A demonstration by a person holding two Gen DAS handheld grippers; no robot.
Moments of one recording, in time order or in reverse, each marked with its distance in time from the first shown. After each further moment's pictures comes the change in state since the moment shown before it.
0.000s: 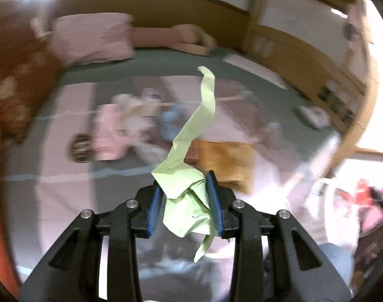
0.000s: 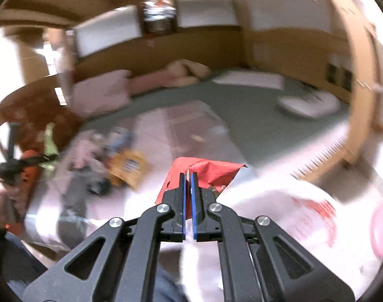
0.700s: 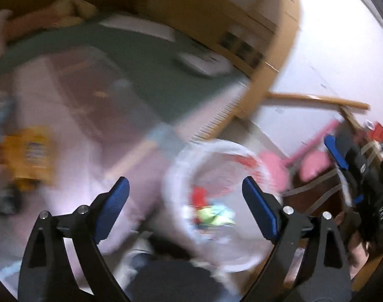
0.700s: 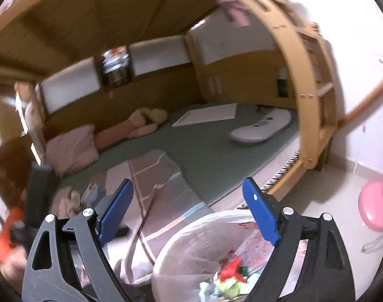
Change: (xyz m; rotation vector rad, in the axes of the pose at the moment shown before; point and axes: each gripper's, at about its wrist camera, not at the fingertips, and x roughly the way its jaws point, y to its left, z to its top) left arm 0.043 -0.232 0.001 0.185 0.186 -0.371; right arm -0.056 -0.019 0.038 0.076 -0.255 -0.082
